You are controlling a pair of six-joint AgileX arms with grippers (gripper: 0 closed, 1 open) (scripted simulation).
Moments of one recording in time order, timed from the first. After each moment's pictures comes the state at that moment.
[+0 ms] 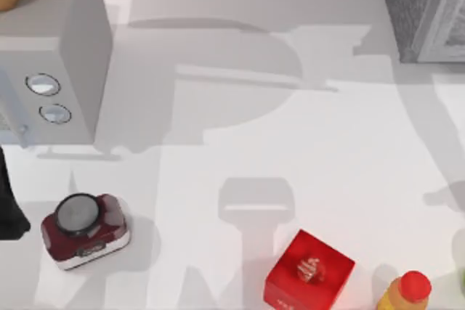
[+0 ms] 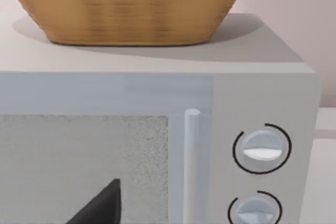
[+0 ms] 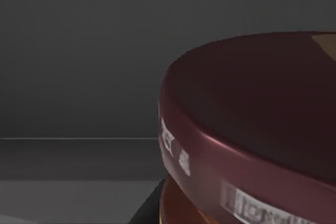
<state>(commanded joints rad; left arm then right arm) 0.00 0.00 0.00 0.00 0.00 0.00 0.18 1.38 1.89 -0.52 0.20 0.02</state>
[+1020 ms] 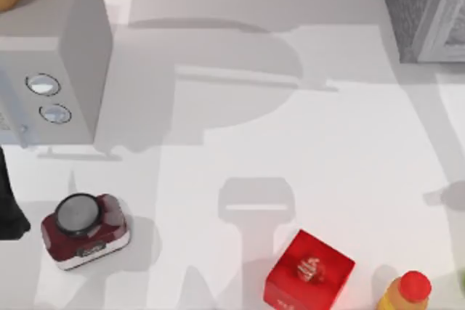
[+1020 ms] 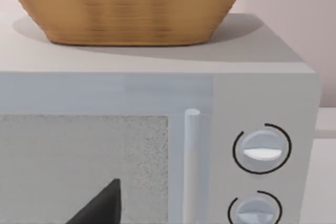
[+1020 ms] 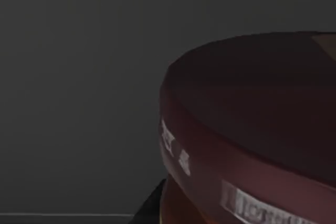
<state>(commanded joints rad) 0.00 0.00 0.00 0.00 0.00 0.00 0.13 1.72 2.18 -0.46 0.14 0.02</state>
